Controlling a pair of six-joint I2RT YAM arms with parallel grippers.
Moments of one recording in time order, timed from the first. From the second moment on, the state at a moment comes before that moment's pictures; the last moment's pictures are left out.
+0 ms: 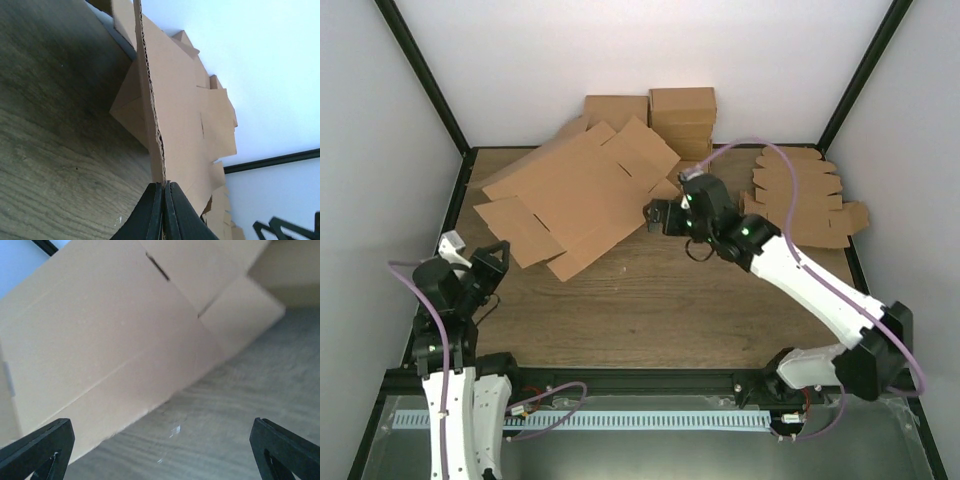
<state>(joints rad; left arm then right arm) 0.18 0.43 0.71 -0.59 0.41 -0.90 0.71 1.36 1.28 -0.52 0.08 0.56</state>
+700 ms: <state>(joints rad) 0.18 0.42 0.67 -0.58 0.42 -0.95 0.77 1.35 0.79 0.25 -0.29 1.22</state>
